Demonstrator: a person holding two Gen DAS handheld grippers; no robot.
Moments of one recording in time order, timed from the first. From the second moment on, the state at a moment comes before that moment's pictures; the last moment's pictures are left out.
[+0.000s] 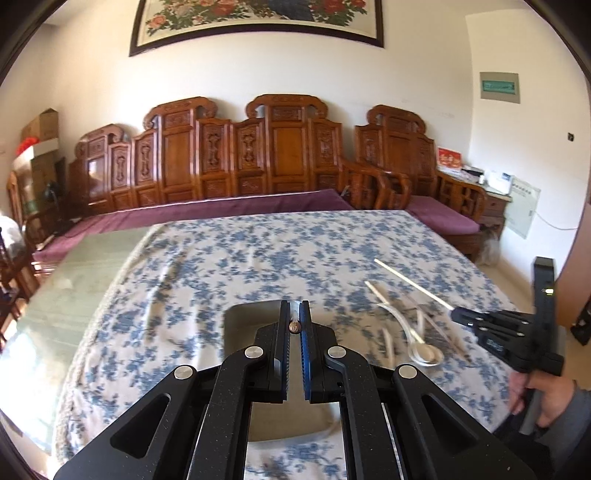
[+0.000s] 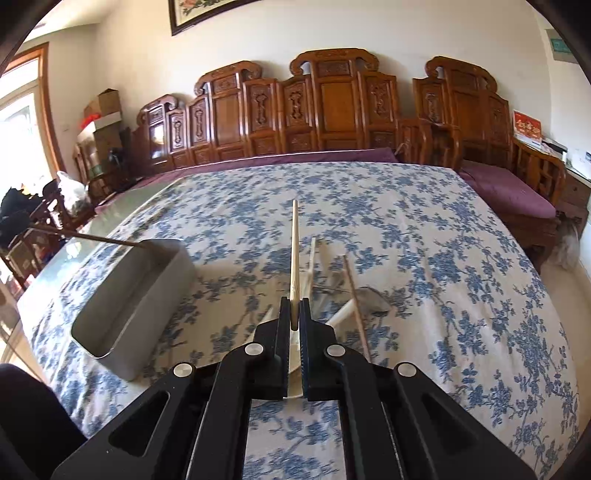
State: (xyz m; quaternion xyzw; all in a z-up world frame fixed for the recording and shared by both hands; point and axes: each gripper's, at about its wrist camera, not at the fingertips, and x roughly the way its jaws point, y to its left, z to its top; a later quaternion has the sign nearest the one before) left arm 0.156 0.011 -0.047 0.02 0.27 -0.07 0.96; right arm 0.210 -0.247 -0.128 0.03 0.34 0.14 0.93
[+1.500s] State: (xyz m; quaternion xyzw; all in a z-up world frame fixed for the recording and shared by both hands) left arm 0.194 0.079 -0.109 -0.01 0.36 -0.03 0.93; right arm 0.196 -0.083 -0.128 -0.03 0.40 0.26 0.88
